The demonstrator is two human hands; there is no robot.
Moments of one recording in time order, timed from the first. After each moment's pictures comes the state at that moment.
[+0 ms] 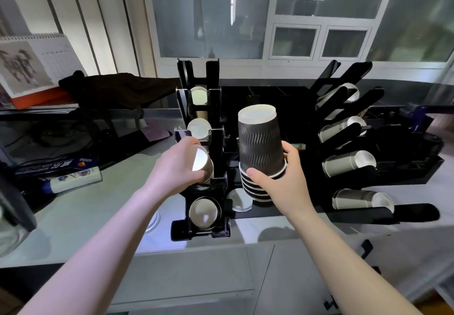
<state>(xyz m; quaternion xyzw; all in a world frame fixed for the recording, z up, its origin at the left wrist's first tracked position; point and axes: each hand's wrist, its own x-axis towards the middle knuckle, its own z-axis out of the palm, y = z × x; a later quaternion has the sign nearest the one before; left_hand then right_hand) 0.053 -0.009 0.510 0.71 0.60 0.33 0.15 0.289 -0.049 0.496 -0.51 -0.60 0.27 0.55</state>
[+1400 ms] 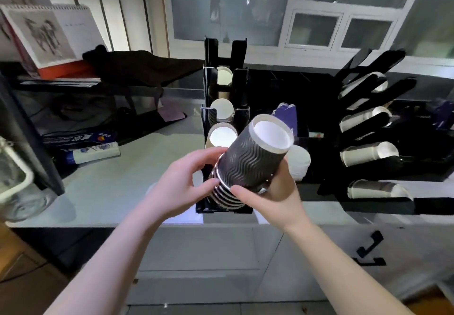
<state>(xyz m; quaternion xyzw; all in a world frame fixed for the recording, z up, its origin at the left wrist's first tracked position) 0.030 -0.096 0.499 0.77 0.43 0.41 0.25 0.229 -0.087 0.476 -0.40 -0.67 0.33 0.54</state>
